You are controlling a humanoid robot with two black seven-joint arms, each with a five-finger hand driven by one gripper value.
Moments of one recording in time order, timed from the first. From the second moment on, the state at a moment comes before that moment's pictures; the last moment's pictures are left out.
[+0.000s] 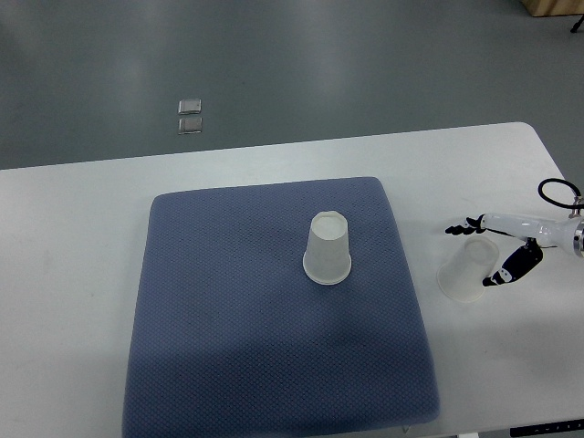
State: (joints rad) left arm 0.05 0.00 -0.20 -0.12 0.12 -0.18 0.06; right arm 0.71 -0.85 0.24 1.14 -1.33 0.15 0.34
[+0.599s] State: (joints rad) left arm 0.05 0.00 -0.20 -0.12 0.12 -0.18 0.06; right arm 0.71 -0.85 0.24 1.17 -1.33 0.16 0.34
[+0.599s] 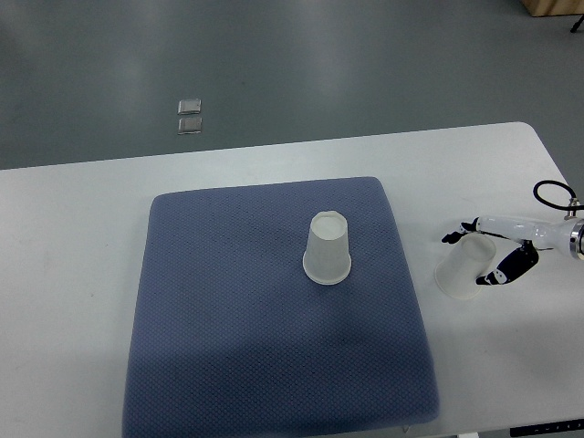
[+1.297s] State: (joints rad) left arm 0.05 0.00 -0.20 -0.12 0.12 -0.18 0.06; right arm 0.71 -0.84 0.23 1.17 -1.36 0.16 0.34
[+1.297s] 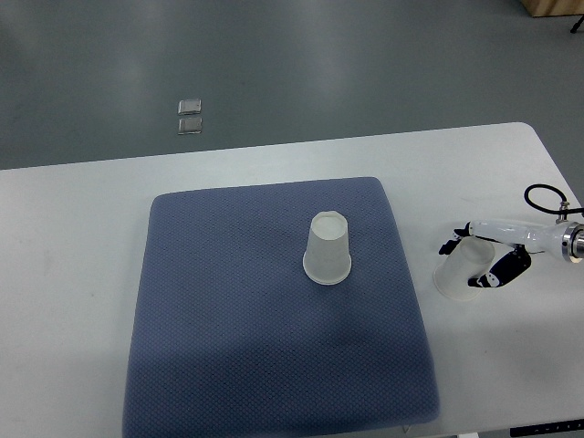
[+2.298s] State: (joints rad) left arm 0.05 0.00 -0.20 -0.12 0.12 -0.18 0.06; right arm 0.82 -0.85 0.24 1.17 -1.35 0.19 0.36
